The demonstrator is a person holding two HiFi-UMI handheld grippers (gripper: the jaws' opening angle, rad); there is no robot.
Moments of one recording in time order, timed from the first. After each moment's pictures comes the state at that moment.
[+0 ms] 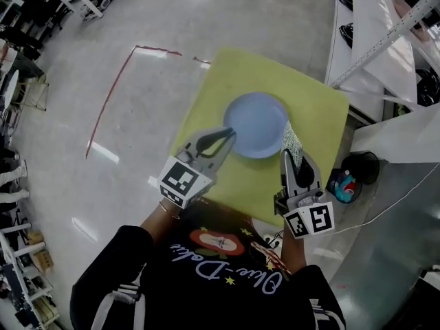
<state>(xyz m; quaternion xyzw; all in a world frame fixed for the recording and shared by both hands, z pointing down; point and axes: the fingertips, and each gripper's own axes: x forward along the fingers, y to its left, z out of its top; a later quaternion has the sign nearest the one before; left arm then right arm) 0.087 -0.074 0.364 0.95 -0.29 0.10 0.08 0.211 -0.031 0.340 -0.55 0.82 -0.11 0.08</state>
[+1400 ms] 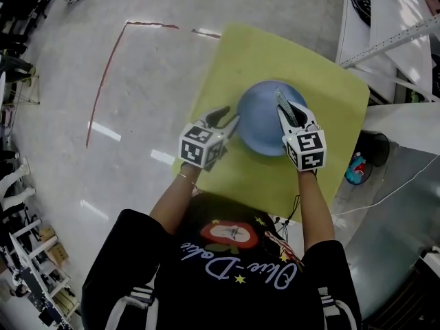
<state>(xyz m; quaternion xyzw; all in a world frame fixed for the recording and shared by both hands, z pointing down) 0.044 -0.170 0.558 0.88 -0.31 0.21 0.29 0.177 -0.186 0.537 -0.49 0.82 -0.15 -0.25</state>
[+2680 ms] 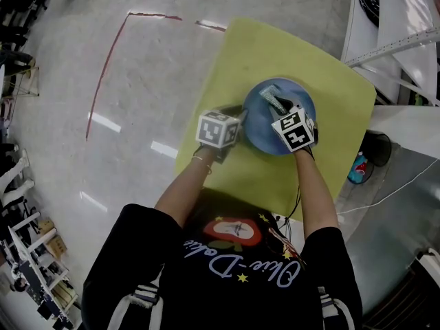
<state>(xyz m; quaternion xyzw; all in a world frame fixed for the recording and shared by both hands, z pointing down) 0.053 -0.175 0.628 0.83 -0.31 0.26 0.39 0.135 -0.197 0.623 -0.37 0.82 -0.15 -0.42</state>
